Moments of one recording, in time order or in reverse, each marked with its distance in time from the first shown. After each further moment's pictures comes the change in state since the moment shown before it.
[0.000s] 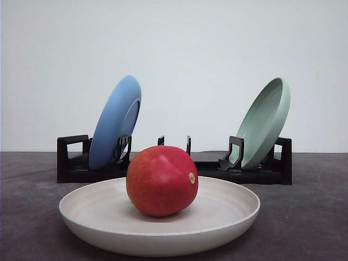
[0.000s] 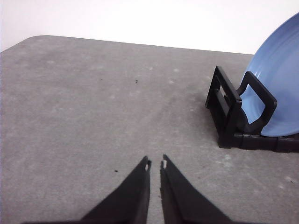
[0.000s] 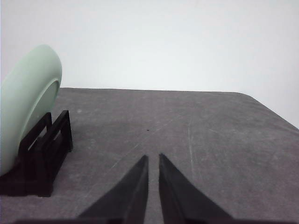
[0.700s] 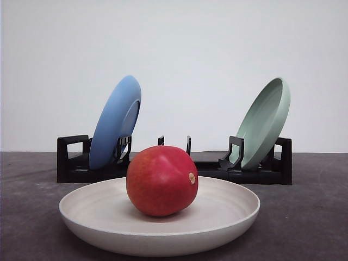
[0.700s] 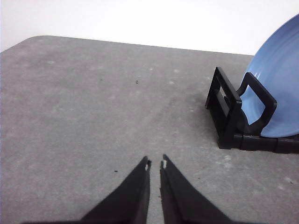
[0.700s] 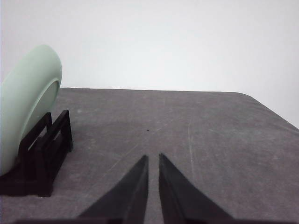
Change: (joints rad) left_arx 0.000 0.000 0.000 0.000 0.000 -0.001; right_arx 0.000 0.000 0.000 0.000 0.000 0.000
